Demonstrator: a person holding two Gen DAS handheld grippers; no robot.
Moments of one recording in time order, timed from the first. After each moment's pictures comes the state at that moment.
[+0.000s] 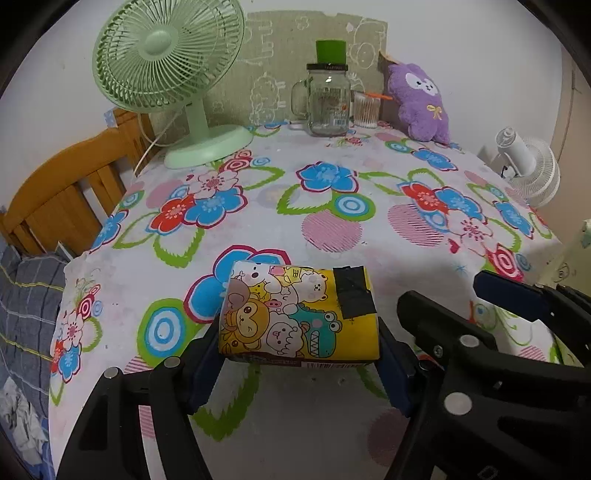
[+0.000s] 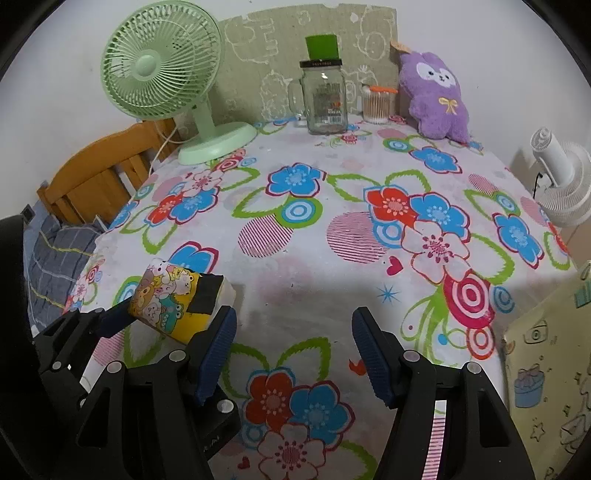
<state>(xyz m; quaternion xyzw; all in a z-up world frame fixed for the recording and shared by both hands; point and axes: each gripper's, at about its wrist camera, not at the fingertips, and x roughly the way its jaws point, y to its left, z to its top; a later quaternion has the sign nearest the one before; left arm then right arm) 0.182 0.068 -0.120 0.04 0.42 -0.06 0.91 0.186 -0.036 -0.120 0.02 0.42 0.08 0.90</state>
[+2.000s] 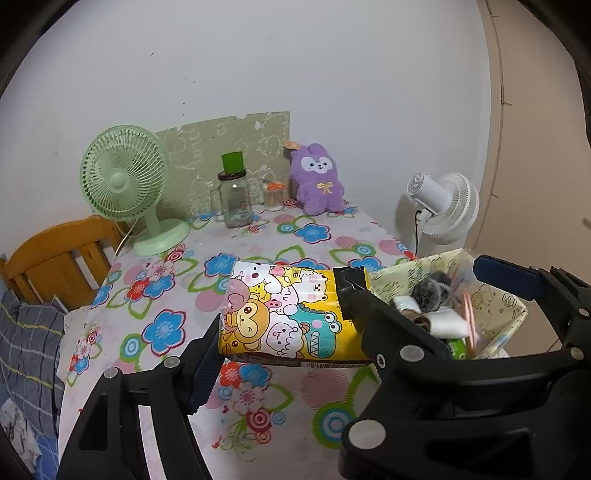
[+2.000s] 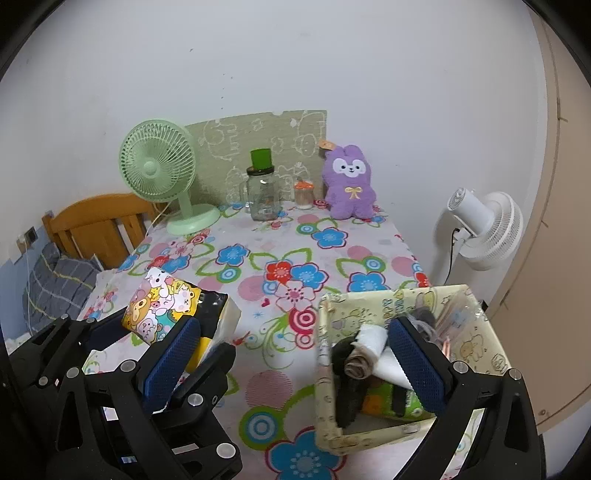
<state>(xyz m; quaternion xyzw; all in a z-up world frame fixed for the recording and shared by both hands) 0.052 -0.067 0.000 0.06 0.30 -0.12 0.94 0.052 -0.162 0.009 0.00 0.31 0.04 0.95</state>
